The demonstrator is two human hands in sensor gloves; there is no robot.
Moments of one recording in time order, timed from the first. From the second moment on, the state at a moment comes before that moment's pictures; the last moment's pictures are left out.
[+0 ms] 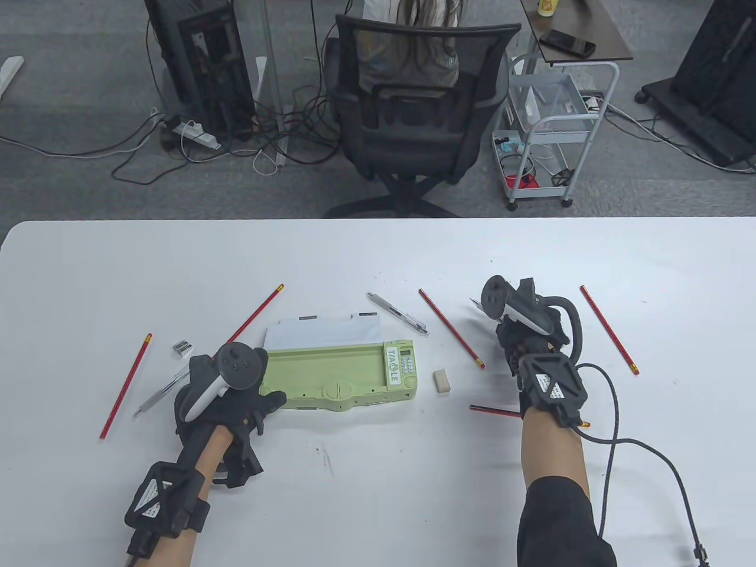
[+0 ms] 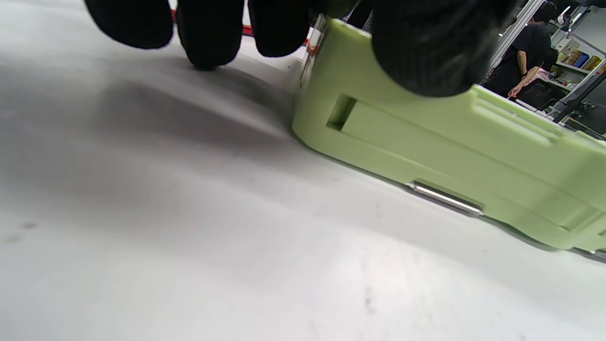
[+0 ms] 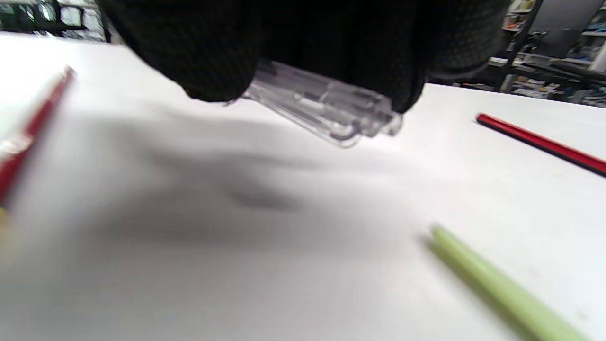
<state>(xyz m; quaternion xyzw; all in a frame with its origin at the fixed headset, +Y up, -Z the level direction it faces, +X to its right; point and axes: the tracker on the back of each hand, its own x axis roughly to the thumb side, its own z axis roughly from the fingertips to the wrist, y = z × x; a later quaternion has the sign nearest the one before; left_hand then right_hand) -0.250 -0.740 -0.354 -0.18 0.02 0.18 0.97 0.196 -0.703 -0.480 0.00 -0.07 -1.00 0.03</state>
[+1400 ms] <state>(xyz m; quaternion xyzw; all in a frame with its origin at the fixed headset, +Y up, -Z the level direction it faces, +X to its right) -0.266 -0.742 -0.354 -0.20 0.02 0.24 0.95 -0.043 -0.691 -0.421 -0.30 -0.03 -0.95 0.05</state>
